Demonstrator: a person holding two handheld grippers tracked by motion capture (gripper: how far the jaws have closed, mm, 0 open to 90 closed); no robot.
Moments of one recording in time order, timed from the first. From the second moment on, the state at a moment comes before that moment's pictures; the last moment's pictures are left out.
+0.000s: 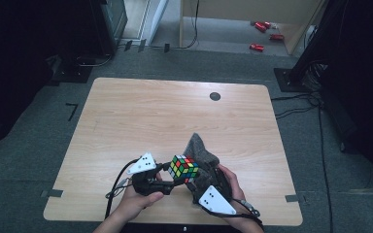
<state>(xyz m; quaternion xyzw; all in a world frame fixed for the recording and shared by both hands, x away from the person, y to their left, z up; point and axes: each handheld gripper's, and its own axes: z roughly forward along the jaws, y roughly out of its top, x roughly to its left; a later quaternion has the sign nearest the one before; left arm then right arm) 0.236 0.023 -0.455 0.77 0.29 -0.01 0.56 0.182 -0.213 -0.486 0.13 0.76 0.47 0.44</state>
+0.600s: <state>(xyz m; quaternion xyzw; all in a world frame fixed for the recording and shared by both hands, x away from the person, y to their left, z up) 0.242 0.022 -0.456 0.78 0.28 -0.06 0.55 0.179 -0.211 -0.488 0.08 0.77 0.46 0.43</state>
